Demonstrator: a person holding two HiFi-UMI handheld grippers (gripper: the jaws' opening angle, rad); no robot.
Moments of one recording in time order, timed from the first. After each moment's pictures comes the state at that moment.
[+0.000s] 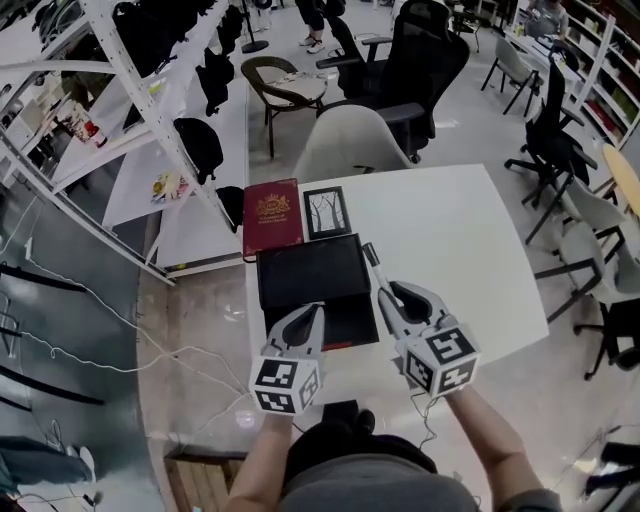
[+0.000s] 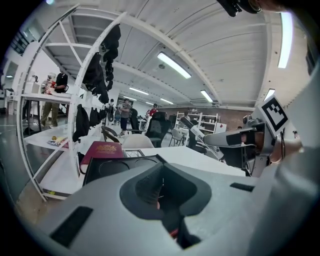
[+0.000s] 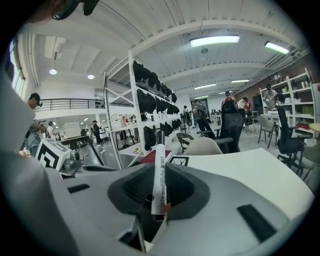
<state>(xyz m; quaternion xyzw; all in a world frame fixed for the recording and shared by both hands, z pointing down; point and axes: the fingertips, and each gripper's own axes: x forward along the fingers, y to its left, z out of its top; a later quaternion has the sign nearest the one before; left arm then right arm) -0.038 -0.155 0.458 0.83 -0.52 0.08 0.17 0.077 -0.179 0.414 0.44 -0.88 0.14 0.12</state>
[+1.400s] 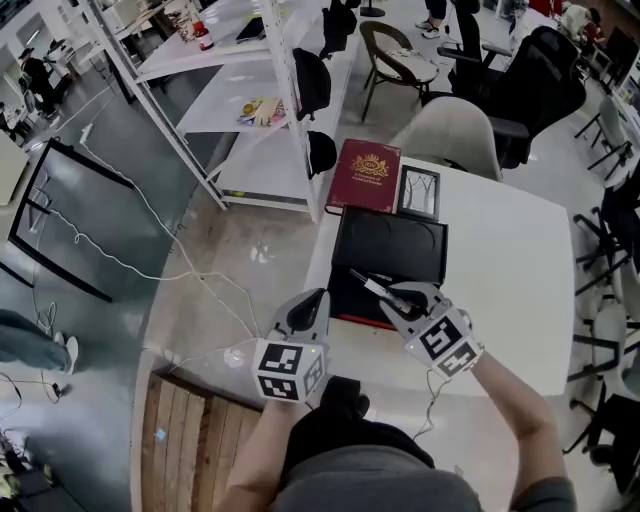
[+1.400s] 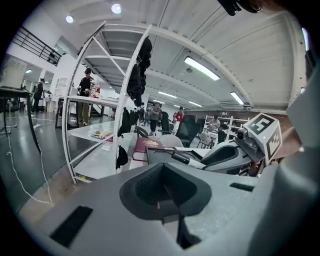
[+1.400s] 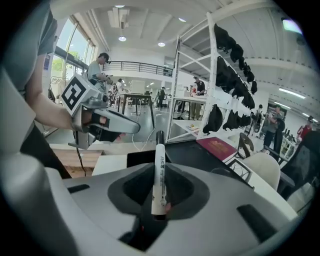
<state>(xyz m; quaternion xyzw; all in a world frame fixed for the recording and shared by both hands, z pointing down) -0.150 -0.096 0.476 0.72 -0.66 0.06 0.20 -0.055 -0.130 0.496 0.09 -0.95 -0.03 0.31</state>
